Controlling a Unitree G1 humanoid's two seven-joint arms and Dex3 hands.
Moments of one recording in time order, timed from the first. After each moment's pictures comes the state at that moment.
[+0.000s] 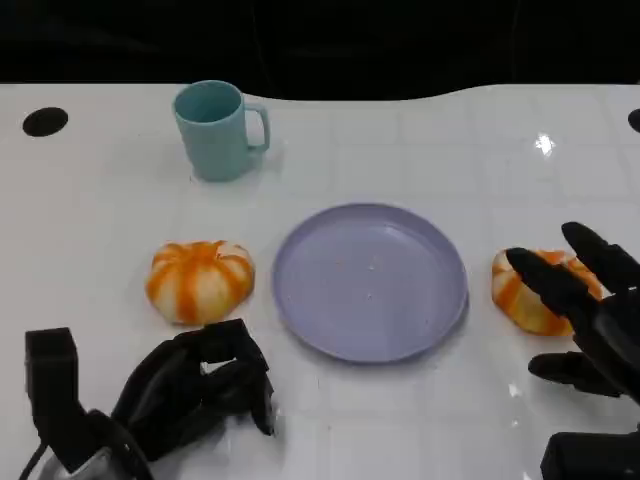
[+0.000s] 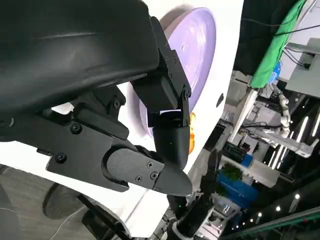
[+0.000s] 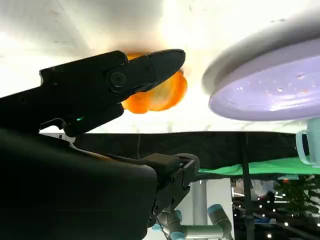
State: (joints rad) left arm -0.32 0.02 0.17 0.89 -0.37 -0.19 -0.93; right arm -0.20 -0.44 0.23 0.49 -0.95 -0.43 -0.46
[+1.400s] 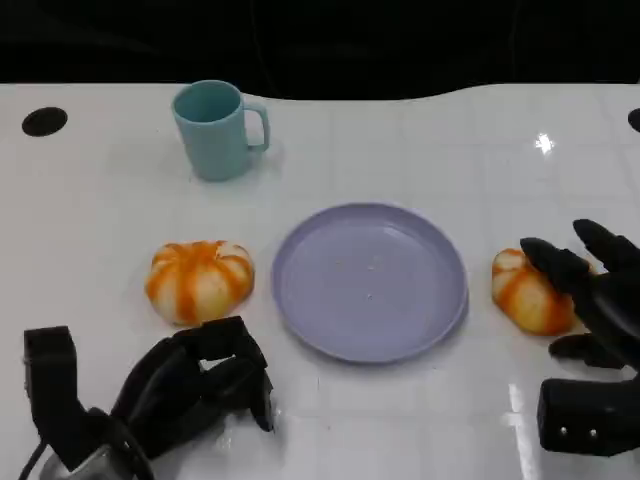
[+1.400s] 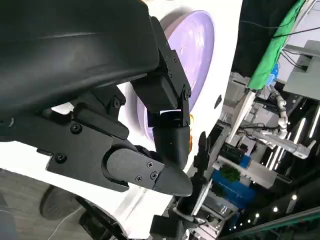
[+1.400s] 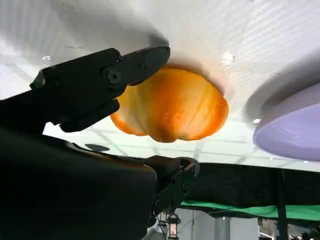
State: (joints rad) left arm -0.33 0.02 0.18 0.92 -0.37 -0.20 -0.94; right arm -0.50 -0.43 0.43 0.95 -0.85 -0.40 -0.49
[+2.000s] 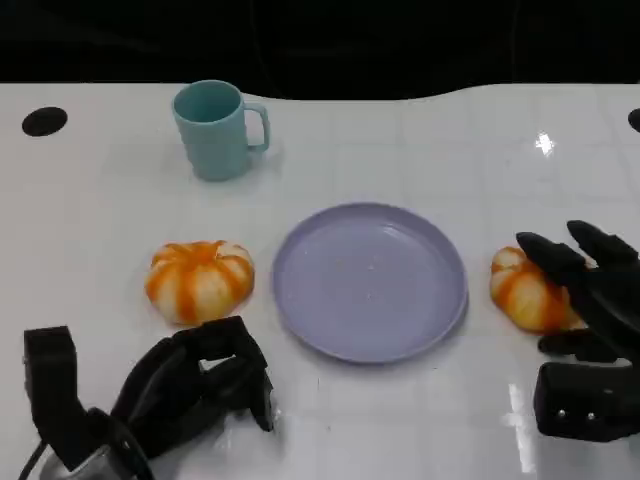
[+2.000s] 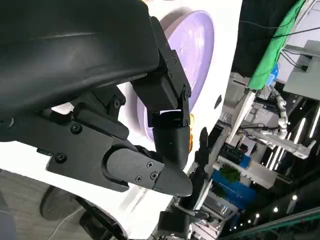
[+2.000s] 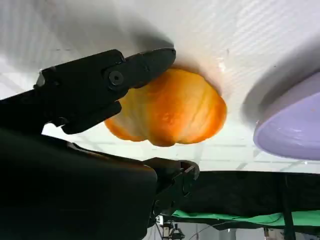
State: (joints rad) left arm -0.33 0.02 0.18 0.92 -0.37 -0.20 -0.94; right arm -0.57 -0.40 0.47 1.10 -0.76 -0.50 -0.48
